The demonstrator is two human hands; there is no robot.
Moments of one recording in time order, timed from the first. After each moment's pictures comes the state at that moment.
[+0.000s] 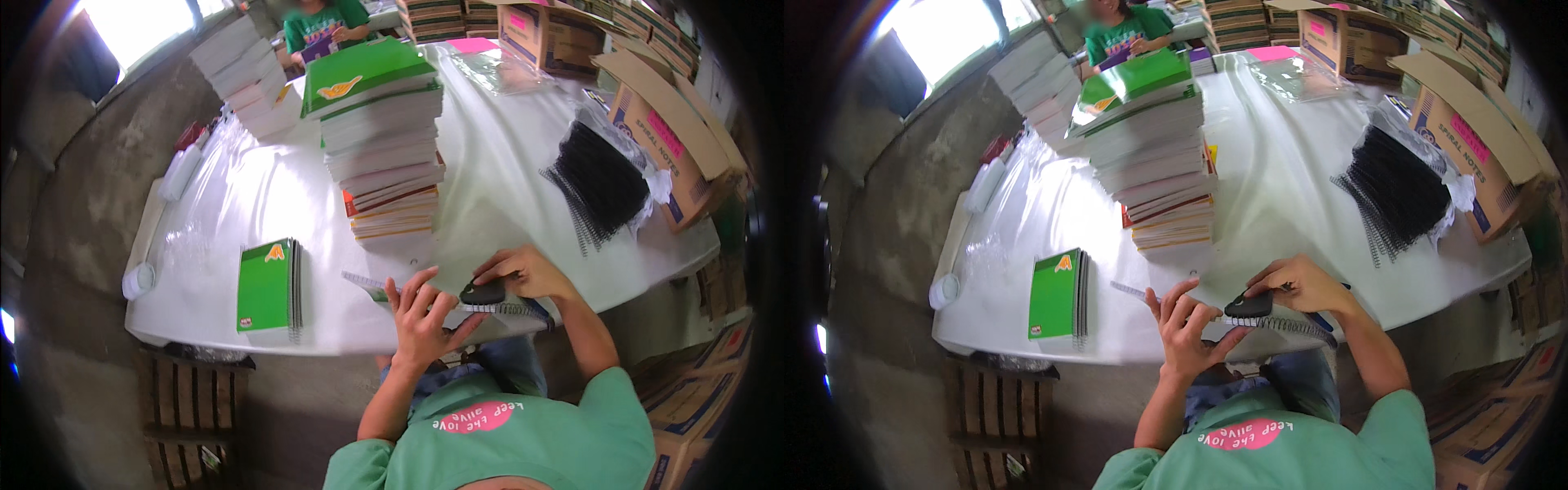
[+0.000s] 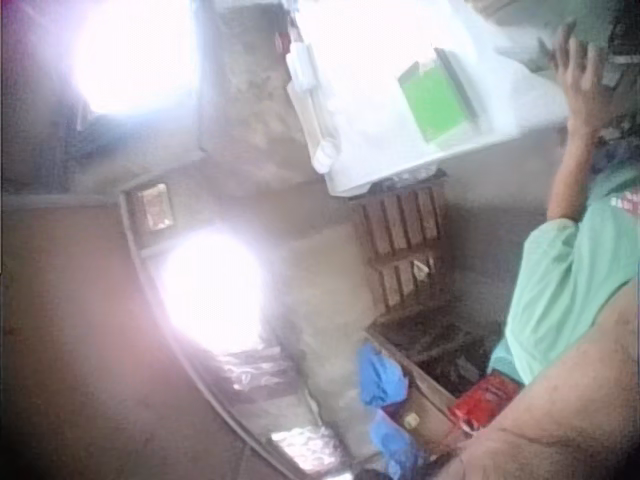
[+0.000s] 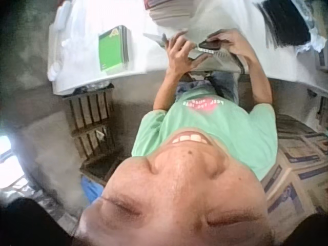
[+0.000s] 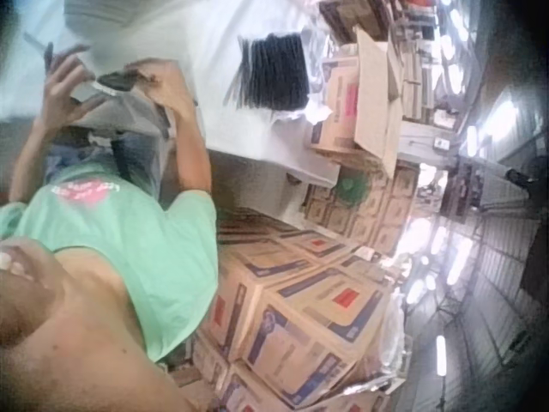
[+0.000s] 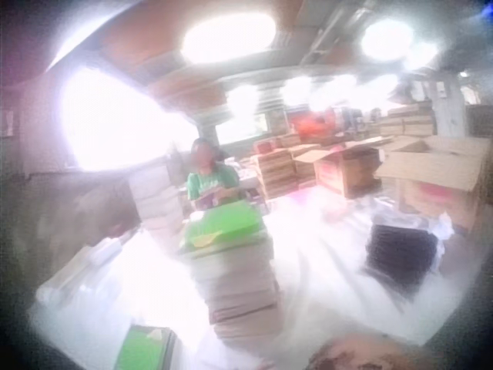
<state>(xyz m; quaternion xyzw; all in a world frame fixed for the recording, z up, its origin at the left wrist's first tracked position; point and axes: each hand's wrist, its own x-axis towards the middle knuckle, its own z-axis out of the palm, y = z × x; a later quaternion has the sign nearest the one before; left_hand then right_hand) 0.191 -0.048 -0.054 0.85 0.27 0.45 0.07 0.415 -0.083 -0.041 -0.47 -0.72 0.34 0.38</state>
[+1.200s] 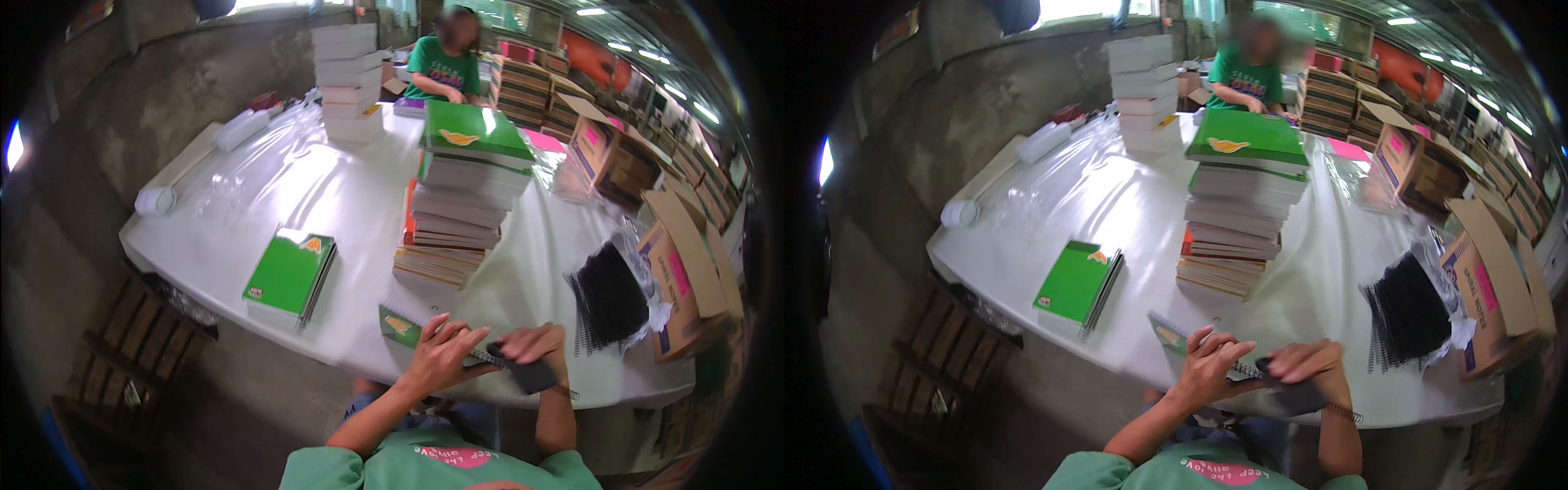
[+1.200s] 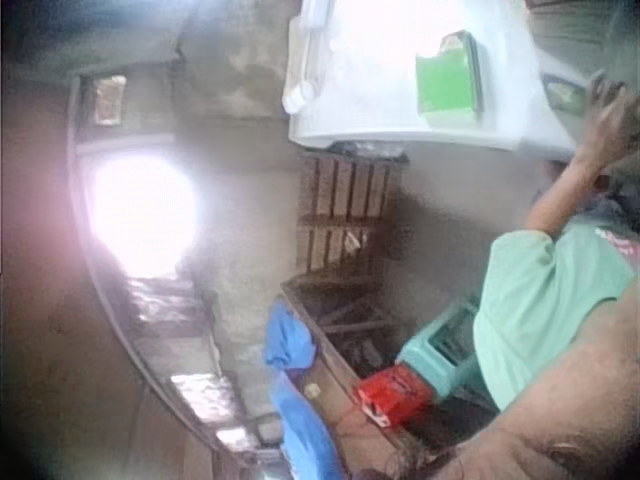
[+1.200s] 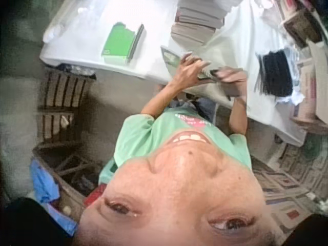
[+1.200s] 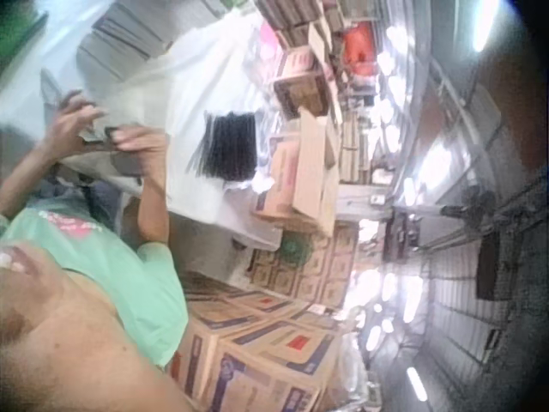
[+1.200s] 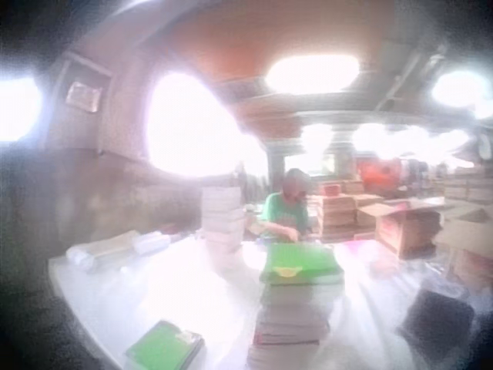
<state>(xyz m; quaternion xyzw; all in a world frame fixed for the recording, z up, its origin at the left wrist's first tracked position) 0.197 -0.046 -0.059 0.83 0.24 0.50 0.04 0.407 -0.084 -0.031 -0.19 -0.62 0.48 0.59</state>
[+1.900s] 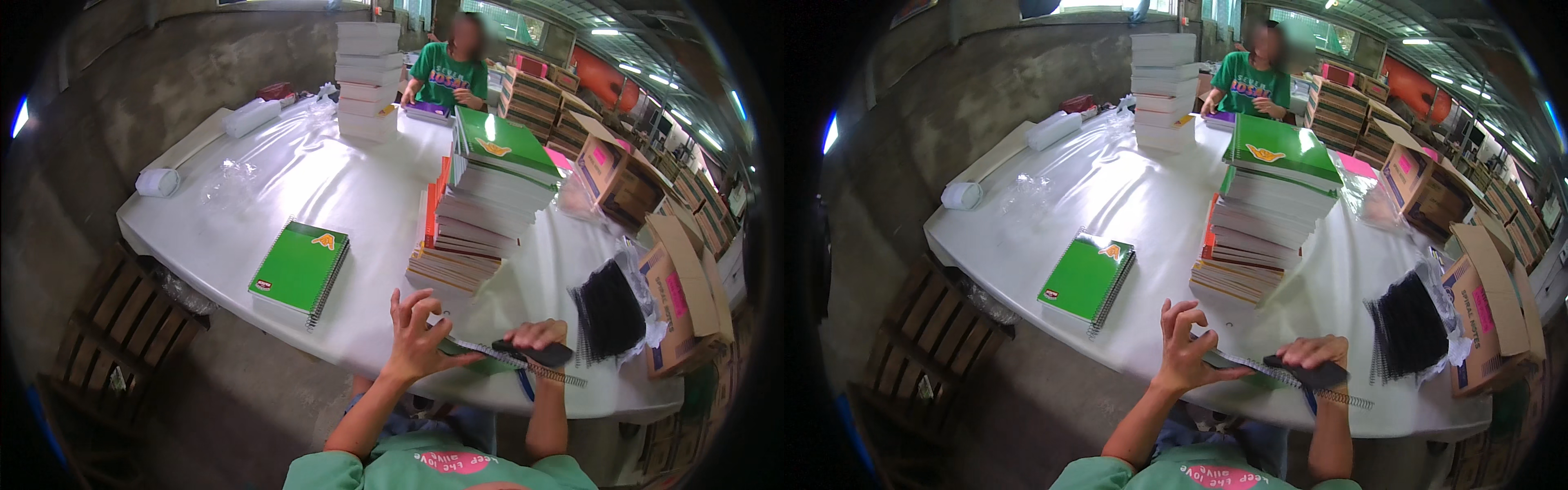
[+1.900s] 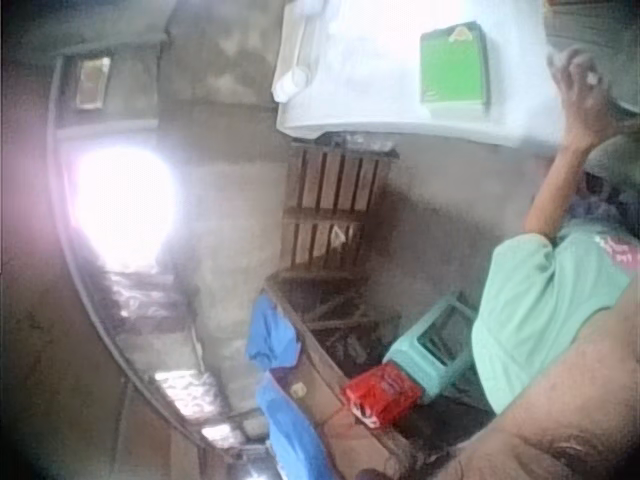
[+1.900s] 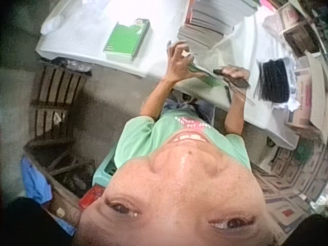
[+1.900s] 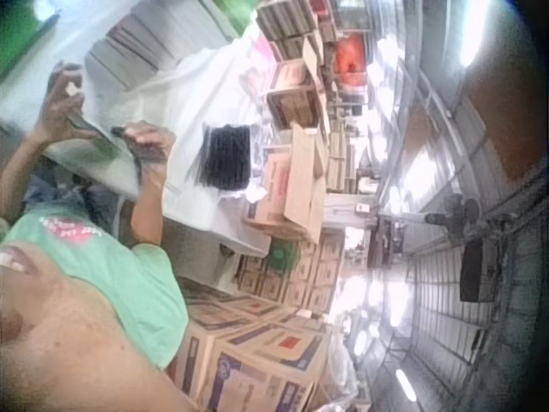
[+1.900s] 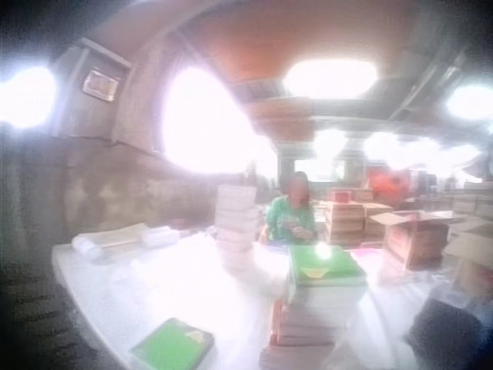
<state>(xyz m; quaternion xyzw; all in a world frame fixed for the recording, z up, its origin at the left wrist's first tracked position) 0.152 -0.017 -0.054 0.76 0.30 0.57 0.02 0.380 -0.061 -0.038 -0.07 -0.56 0.50 0.66</state>
